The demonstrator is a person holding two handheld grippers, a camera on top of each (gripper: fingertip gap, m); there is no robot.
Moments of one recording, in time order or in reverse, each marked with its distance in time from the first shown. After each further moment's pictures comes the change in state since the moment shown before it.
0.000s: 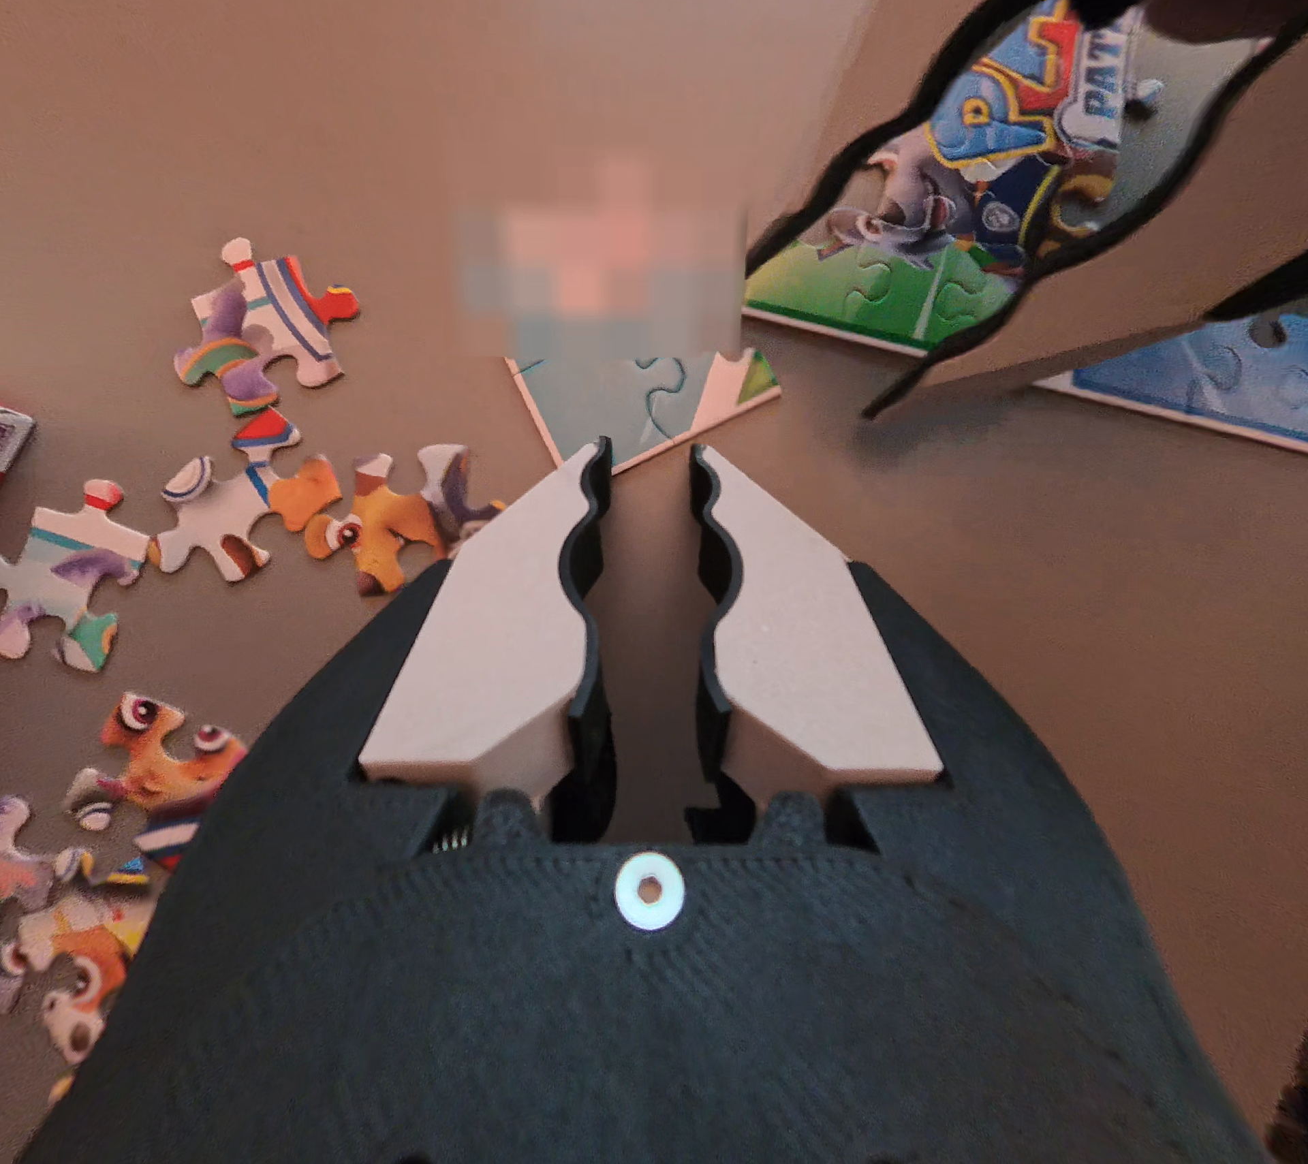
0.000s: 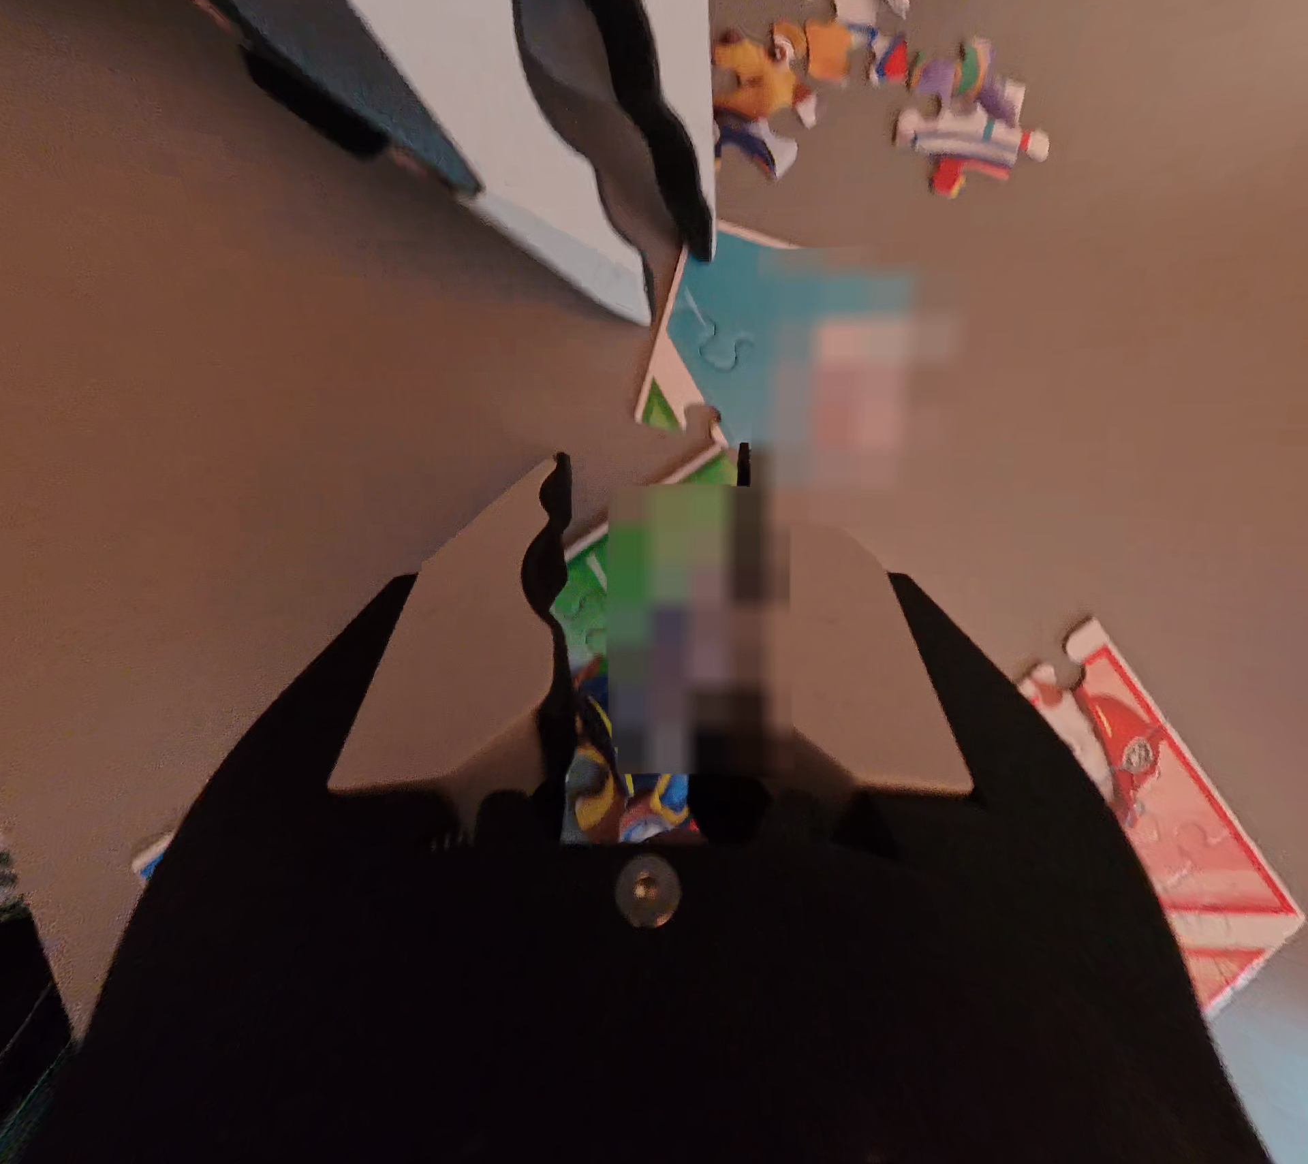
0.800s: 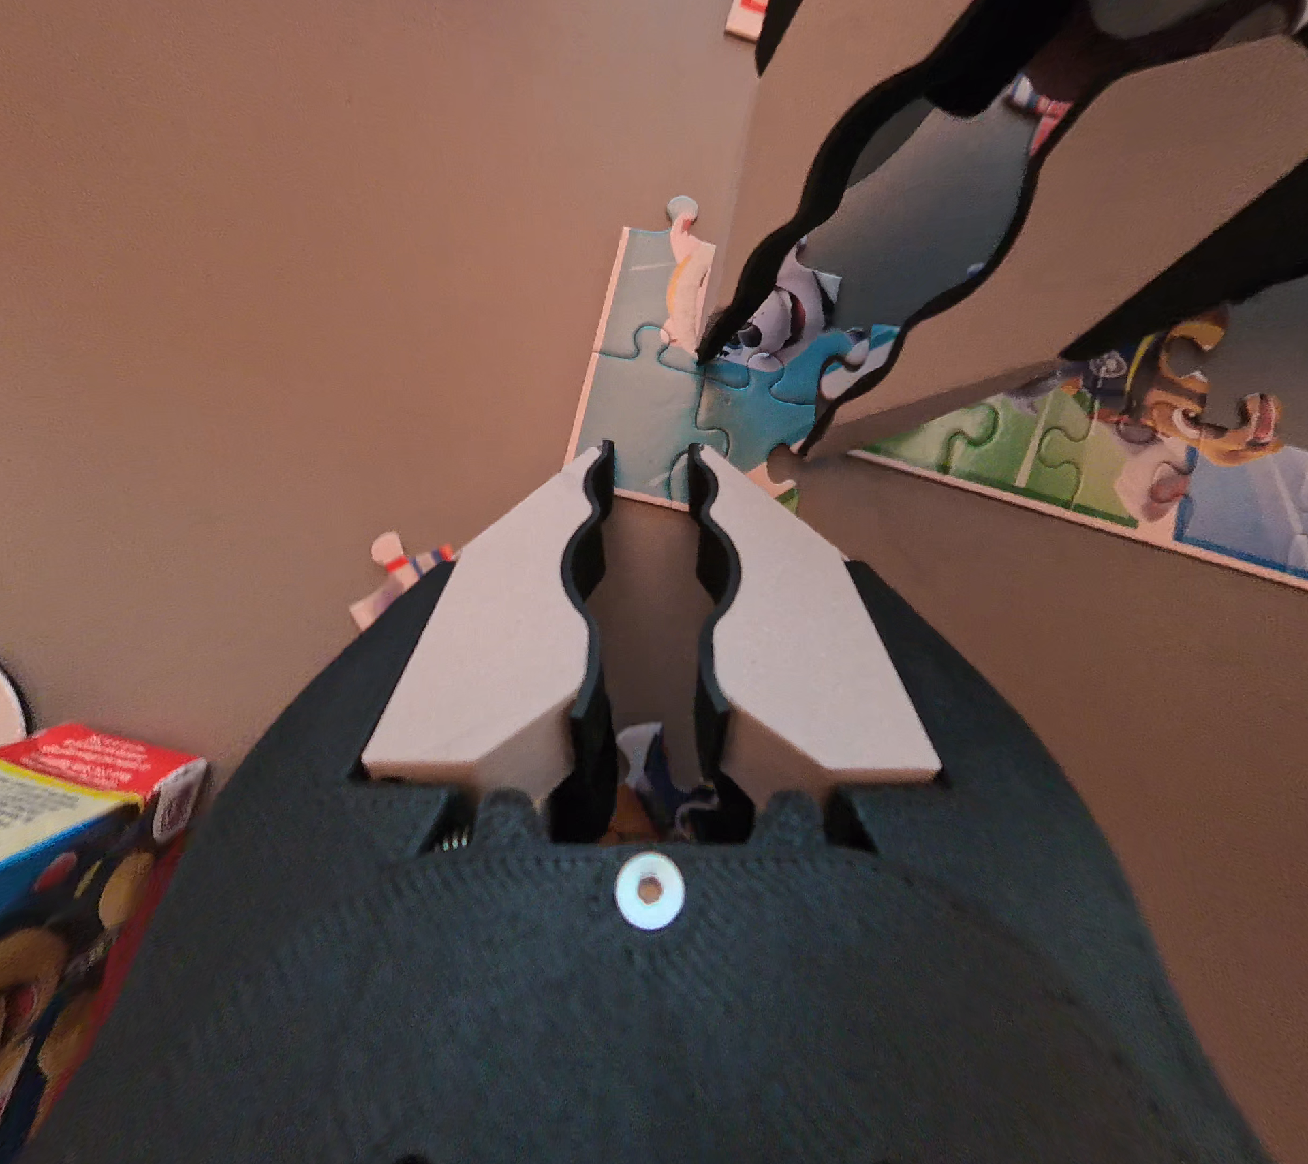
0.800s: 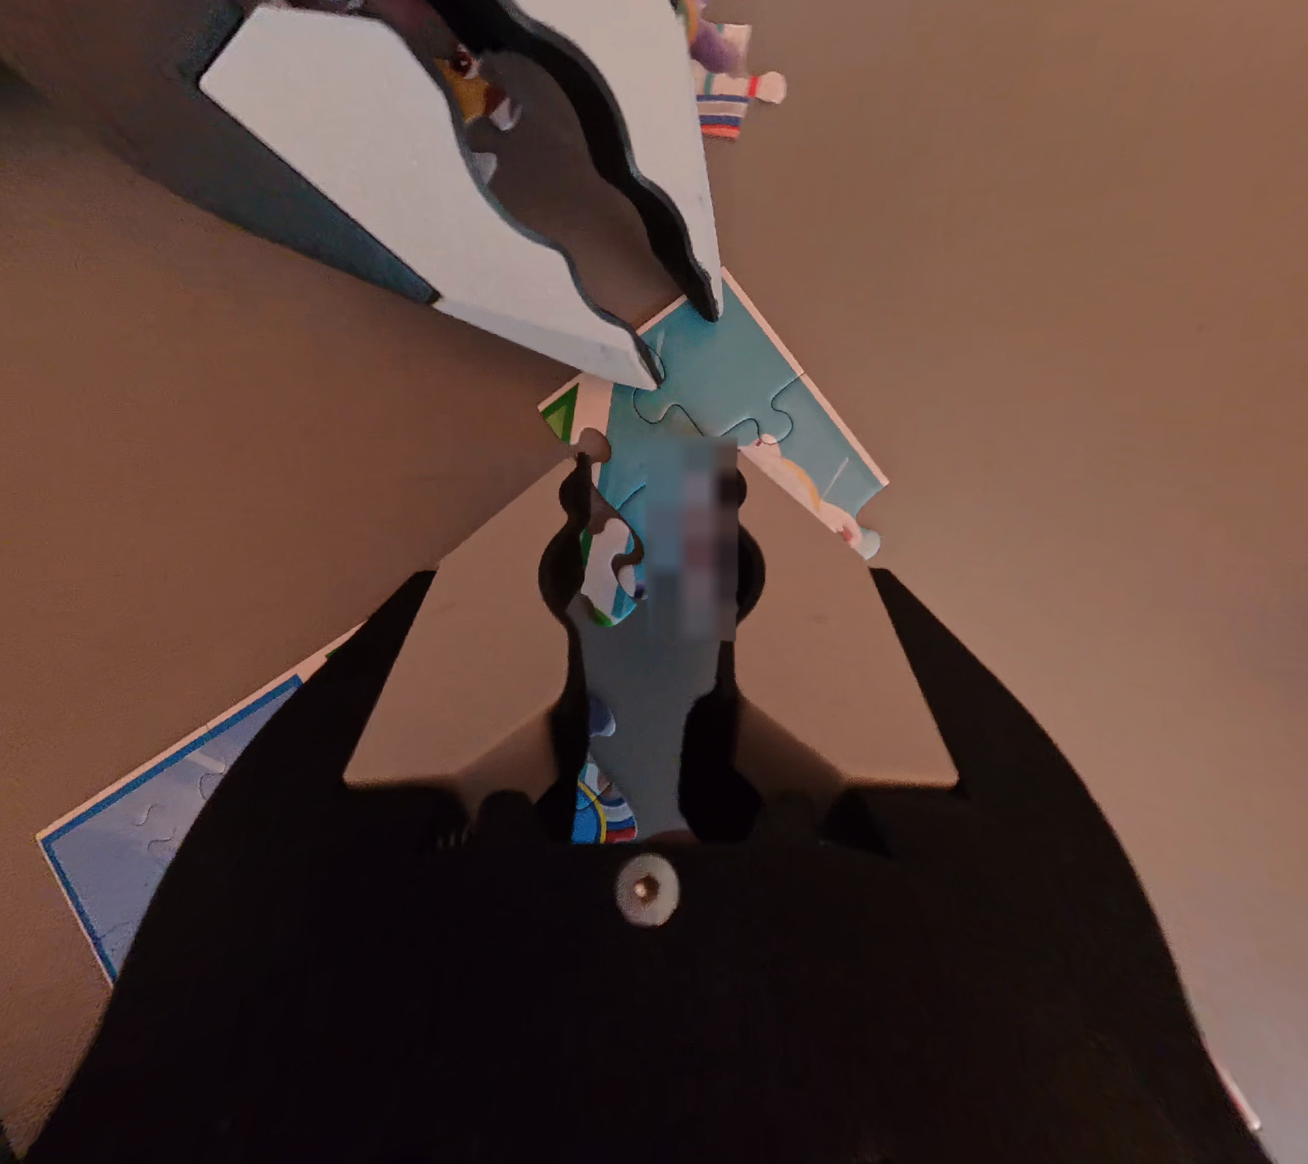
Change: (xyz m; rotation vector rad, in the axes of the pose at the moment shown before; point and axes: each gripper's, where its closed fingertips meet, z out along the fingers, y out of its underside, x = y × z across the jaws) left arm -0.045 -0.059 0.047 -0.033 0.097 0.095; right arm 0.080 0.005 0.016 -0.036 -0.079 0.191
